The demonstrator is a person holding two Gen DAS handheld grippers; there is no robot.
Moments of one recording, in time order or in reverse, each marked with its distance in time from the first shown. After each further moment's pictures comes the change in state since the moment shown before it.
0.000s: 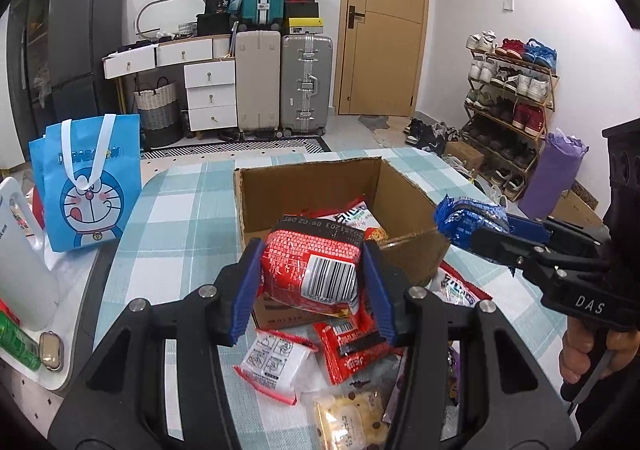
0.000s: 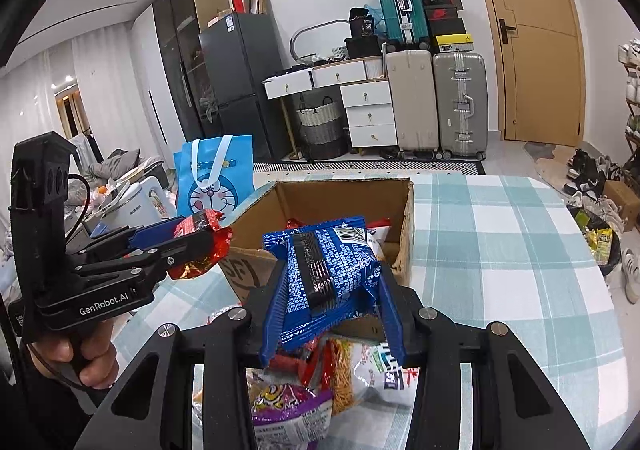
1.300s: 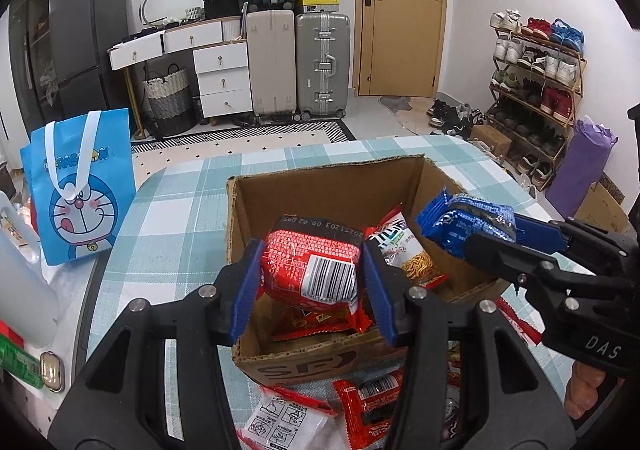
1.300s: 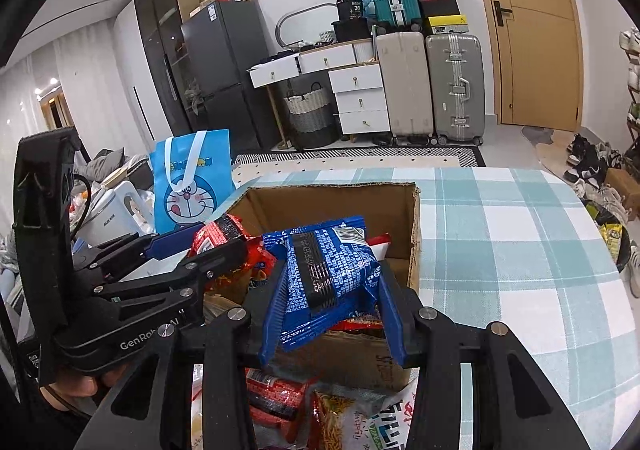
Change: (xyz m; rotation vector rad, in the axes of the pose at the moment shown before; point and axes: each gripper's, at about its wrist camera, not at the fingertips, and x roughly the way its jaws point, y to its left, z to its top) left arm 0.118 0.007 0.030 0.017 0.081 0.085; right arm 0.070 -0.013 0.027 0.039 0.068 -0.028
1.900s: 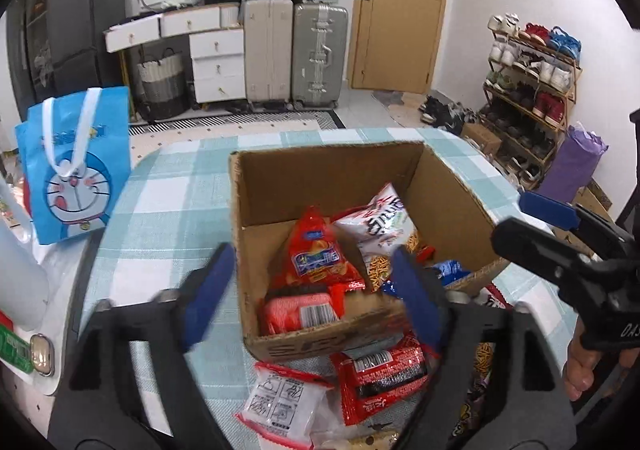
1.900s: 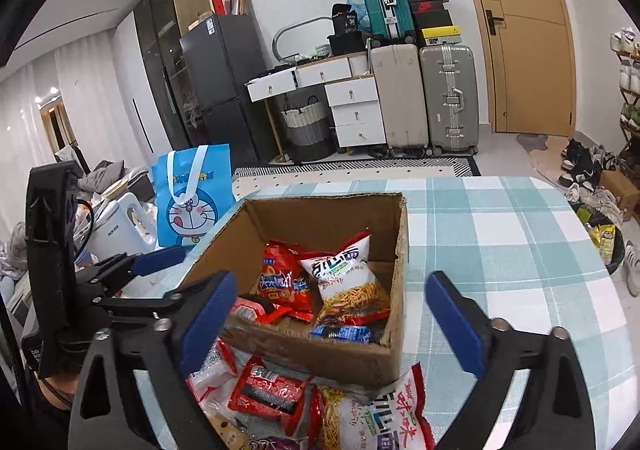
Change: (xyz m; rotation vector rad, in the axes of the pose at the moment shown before) left arm -0.010 0.015 -0.017 -0.044 0.017 -0.035; right arm -0.032 -0.004 -0.005 0.014 -0.081 -0.005
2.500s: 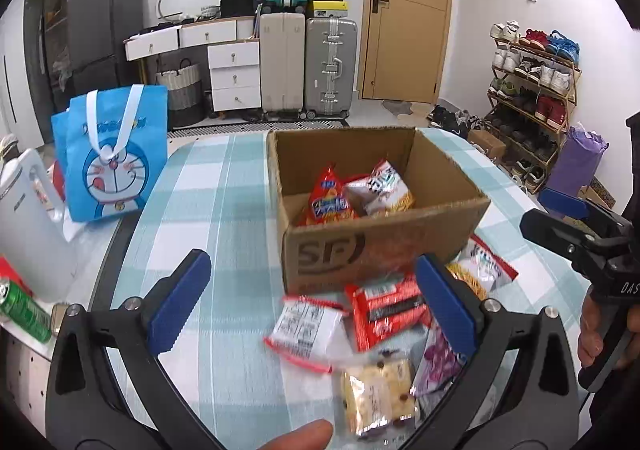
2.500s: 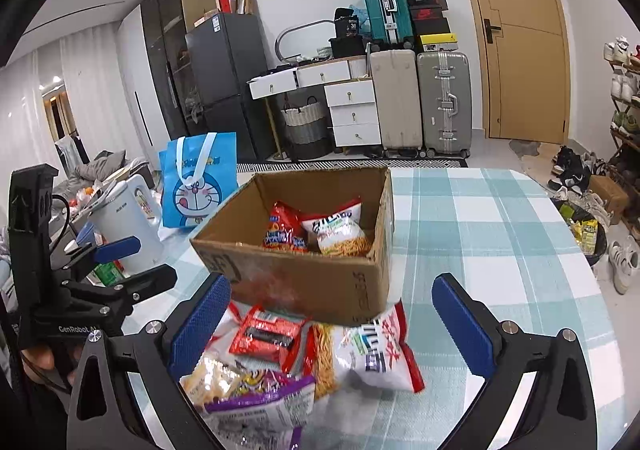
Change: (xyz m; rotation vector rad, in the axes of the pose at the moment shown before) left arm -0.088 0.009 -0.056 -0.001 -0.033 0.030; right arm -0.054 0.004 -0.046 -0.034 0.013 -0.026
